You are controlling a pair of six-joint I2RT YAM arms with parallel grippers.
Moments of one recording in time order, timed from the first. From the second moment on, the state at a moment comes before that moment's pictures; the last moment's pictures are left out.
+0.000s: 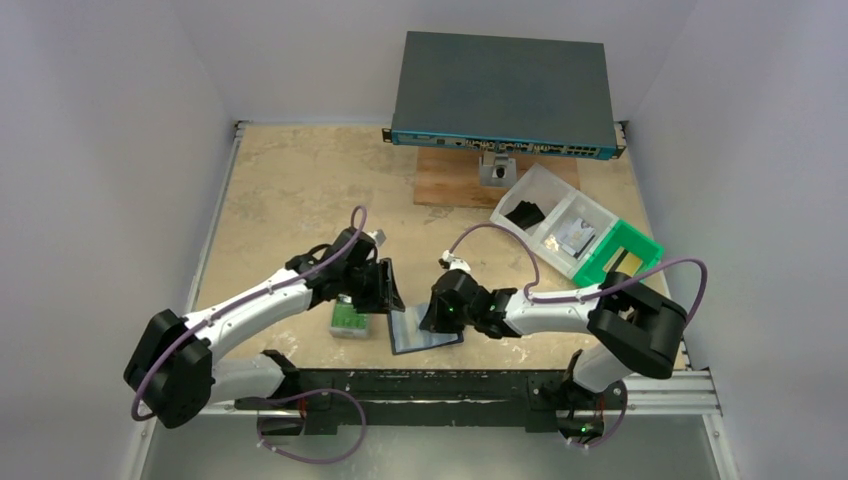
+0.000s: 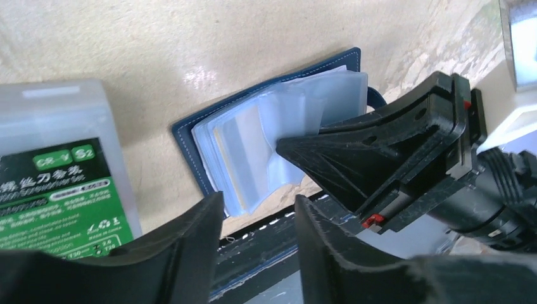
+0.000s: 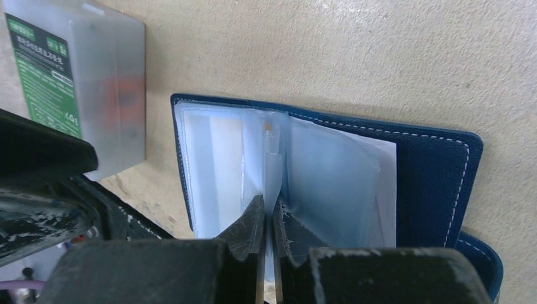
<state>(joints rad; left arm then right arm) -0.67 1.19 0.71 -0.51 0.25 -0.80 1.07 1.52 0.62 0.04 0.06 1.00</state>
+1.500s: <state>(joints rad) -0.79 1.58 0.81 -0.37 0.28 -0.81 0.96 1.35 0.49 0.12 -0.10 1.02</state>
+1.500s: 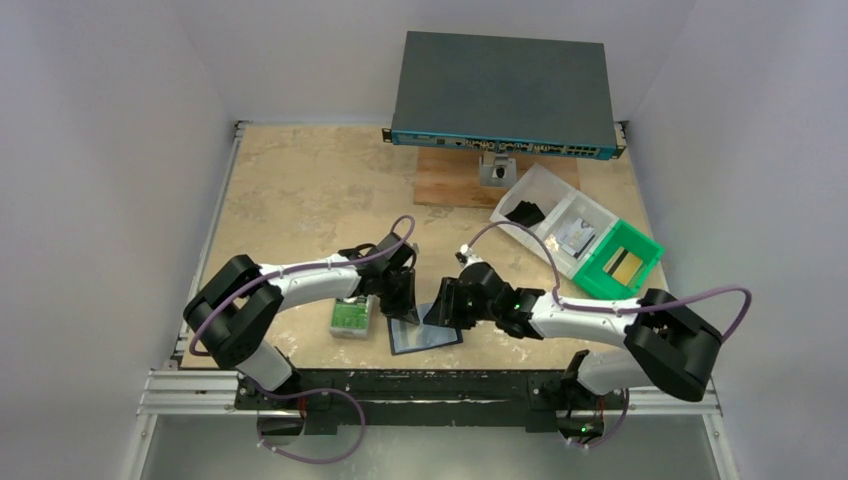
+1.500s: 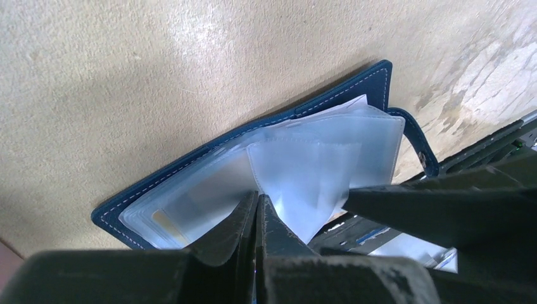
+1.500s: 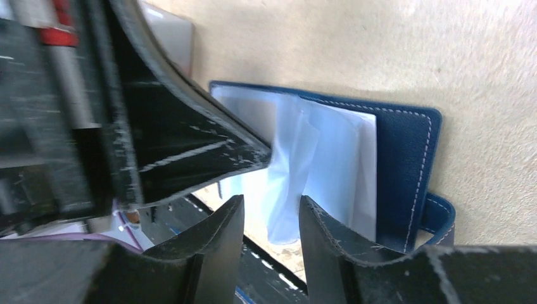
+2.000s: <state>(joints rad) -0.82 1.52 0.83 -0.30 0.37 -0.81 0.96 1.20 0.58 -0.15 0.05 0.99</state>
